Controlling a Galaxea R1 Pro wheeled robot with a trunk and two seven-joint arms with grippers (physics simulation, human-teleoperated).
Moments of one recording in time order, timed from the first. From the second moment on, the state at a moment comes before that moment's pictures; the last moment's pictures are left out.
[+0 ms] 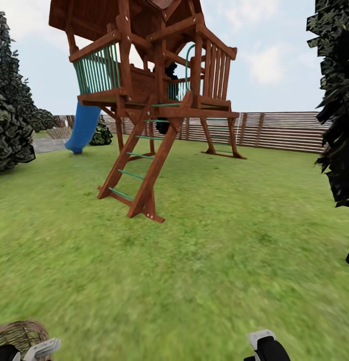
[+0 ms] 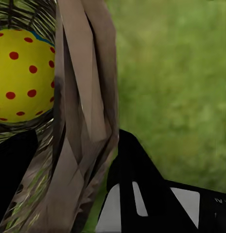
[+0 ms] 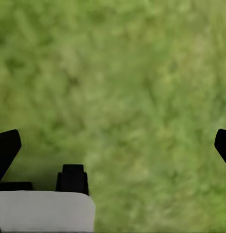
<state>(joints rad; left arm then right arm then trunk) -0.16 0.32 0.20 -0.91 0.20 0.97 -0.19 -0.14 -0.07 0.11 -1.11 0.05 0.99 -0.07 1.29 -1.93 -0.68</state>
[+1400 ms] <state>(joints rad) -0.16 0.32 0.20 -0.91 0.20 0.97 -0.19 -0.14 -0.07 0.11 -1.11 0.05 0.99 -0.07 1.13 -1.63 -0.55</state>
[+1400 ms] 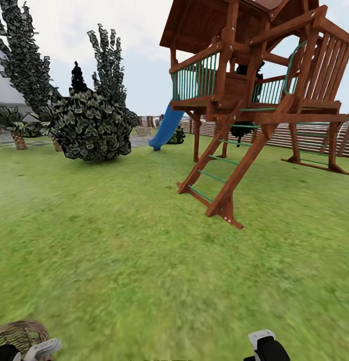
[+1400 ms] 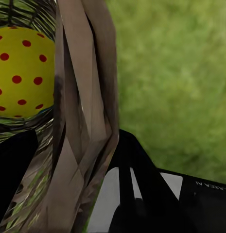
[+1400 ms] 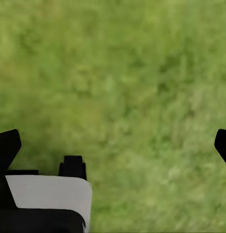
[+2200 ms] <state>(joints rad) -0.16 0.32 0.20 -0.91 0.20 0.97 -0.19 -0.14 -0.06 0.13 -1.11 0.05 0.99 -0.07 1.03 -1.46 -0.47</state>
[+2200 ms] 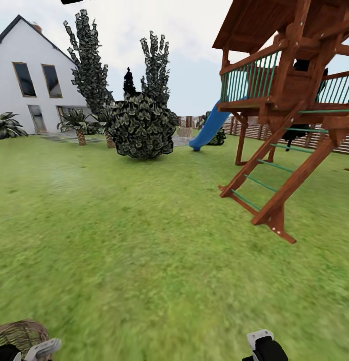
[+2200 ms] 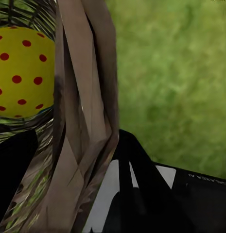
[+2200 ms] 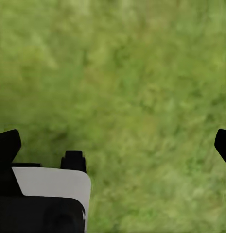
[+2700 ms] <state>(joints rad) -0.16 0.32 0.20 -0.91 0.20 0.97 -0.19 -0.14 -0.06 0.13 -1.11 0.05 0.99 -0.07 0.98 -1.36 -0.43</state>
